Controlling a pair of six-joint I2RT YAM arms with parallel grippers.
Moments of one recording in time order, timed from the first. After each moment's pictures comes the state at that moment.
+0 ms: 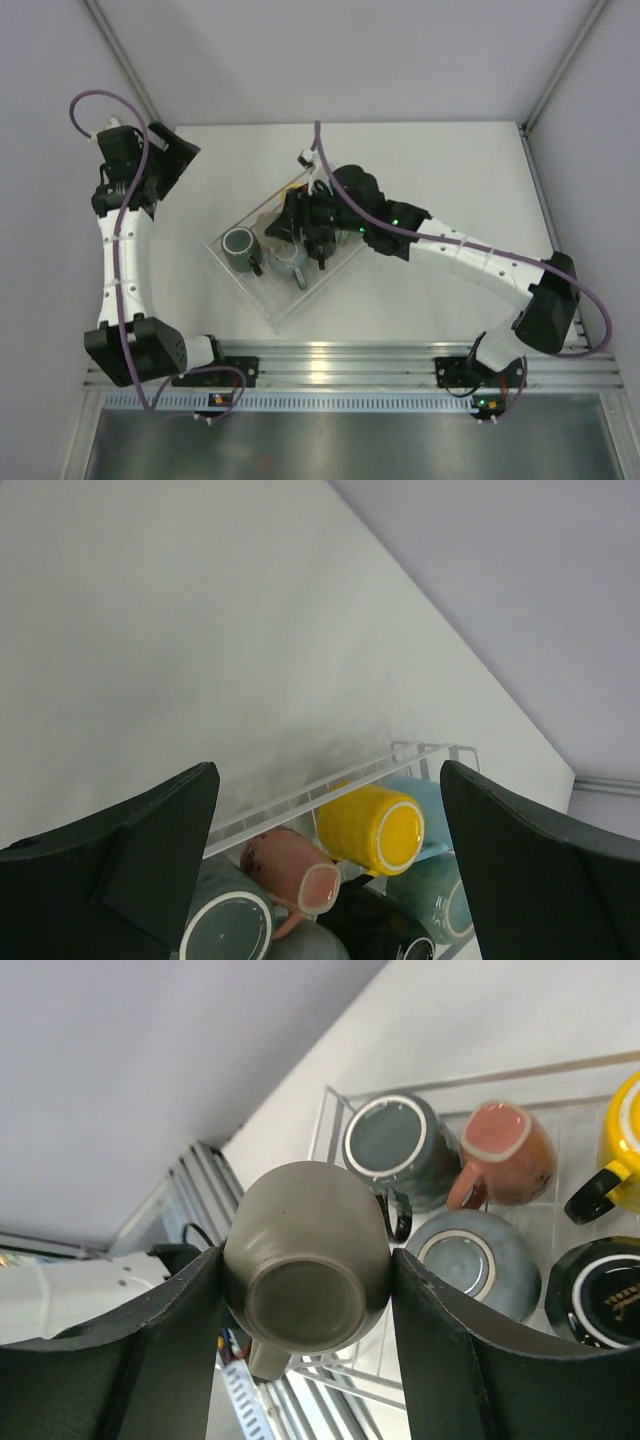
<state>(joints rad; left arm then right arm) 0.21 1.26 1.39 -0.58 0.14 -0.69 0.97 1.50 1.38 -0.13 -0.20 0.55</state>
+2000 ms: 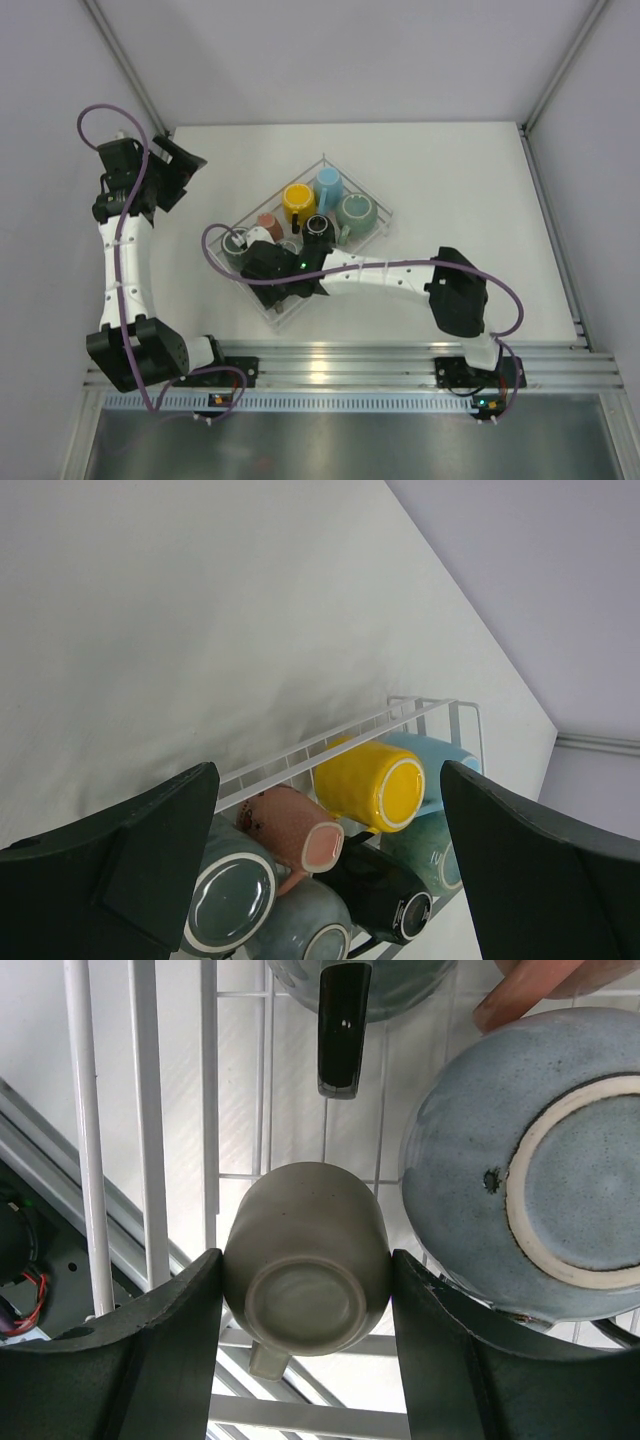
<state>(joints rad) 0.29 1.27 1.30 -0.61 0.30 -0.71 1.29 1.99 1.67 -0.60 0.24 0.44</state>
